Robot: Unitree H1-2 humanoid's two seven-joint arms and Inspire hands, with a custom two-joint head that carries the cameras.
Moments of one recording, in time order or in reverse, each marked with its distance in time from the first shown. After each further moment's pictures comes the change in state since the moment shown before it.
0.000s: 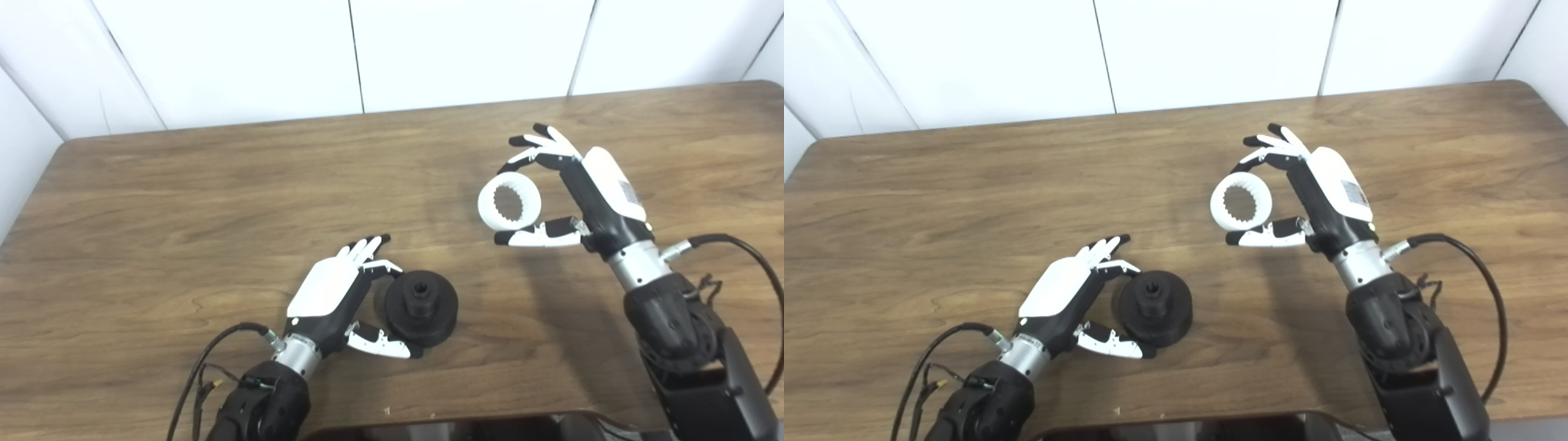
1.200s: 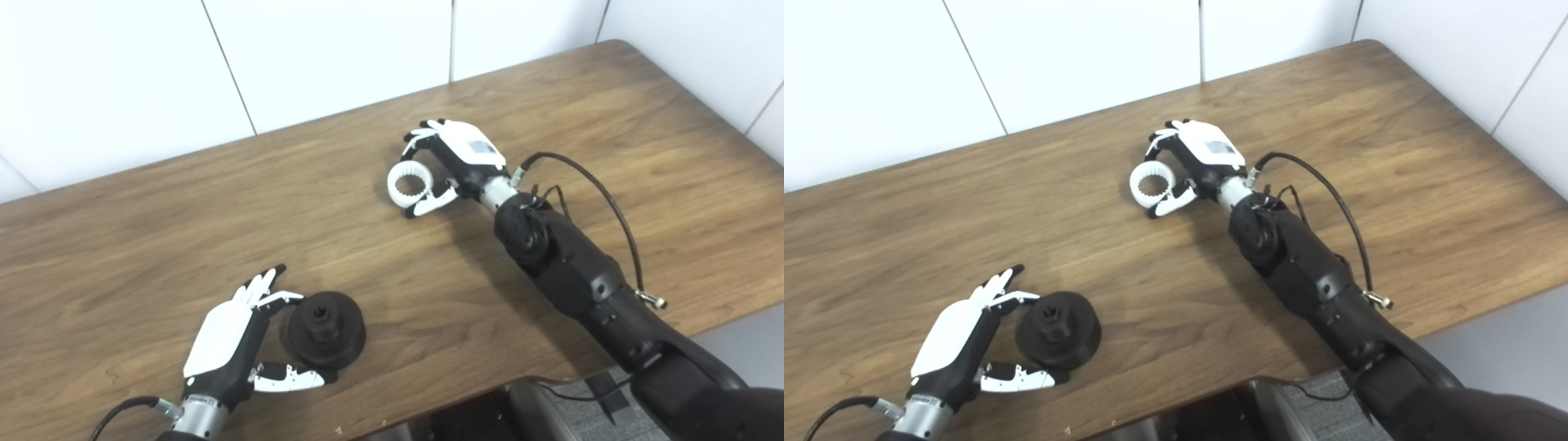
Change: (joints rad) left arm 0.020 0.084 0.034 -0.023 -0.093 -0.029 -0.010; right arm -0.263 -0.052 0.096 0.570 -0.164 0.007 -0.144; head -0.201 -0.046
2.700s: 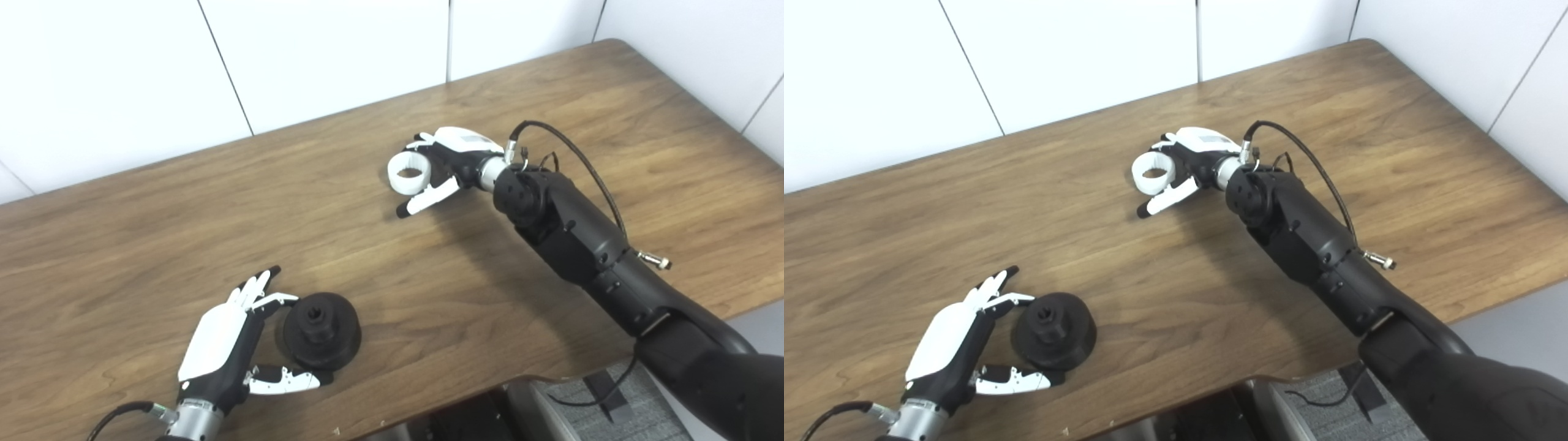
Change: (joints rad) left arm 0.000 0.013 0.000 0.007 -0.009 -0.010 0.016; right arm -0.116 -0.073 0.079 -0.053 -0.051 0.267 0.419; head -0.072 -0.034
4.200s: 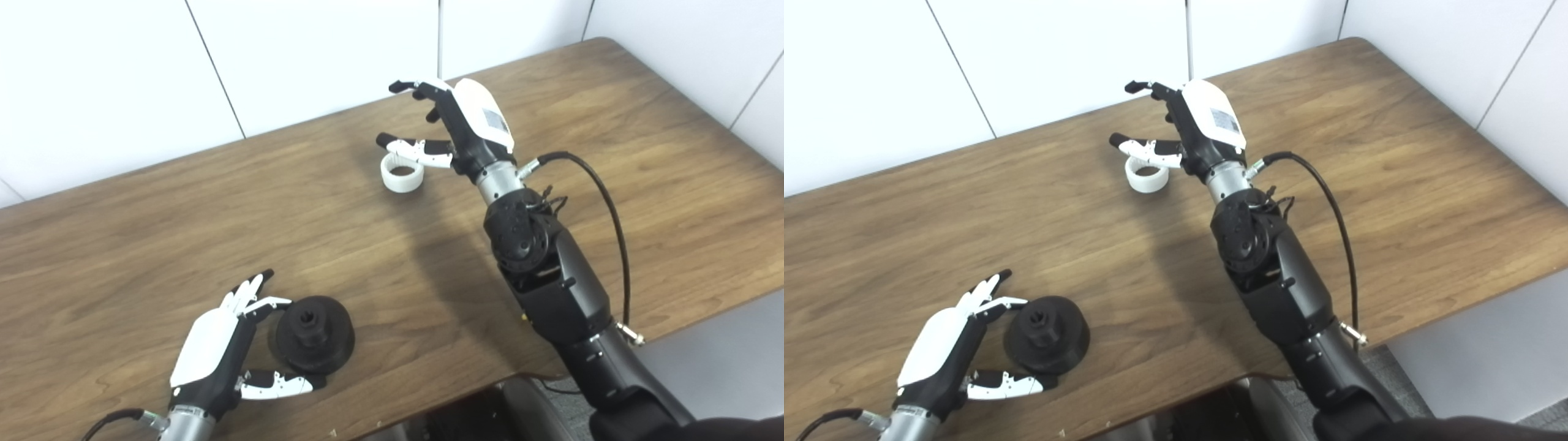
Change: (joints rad) left arm 0.002 0.023 0.005 0.018 -0.037 -0.027 0.020; right arm 0.149 0.206 -0.206 -0.298 -0.010 -0.057 -0.331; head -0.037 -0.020
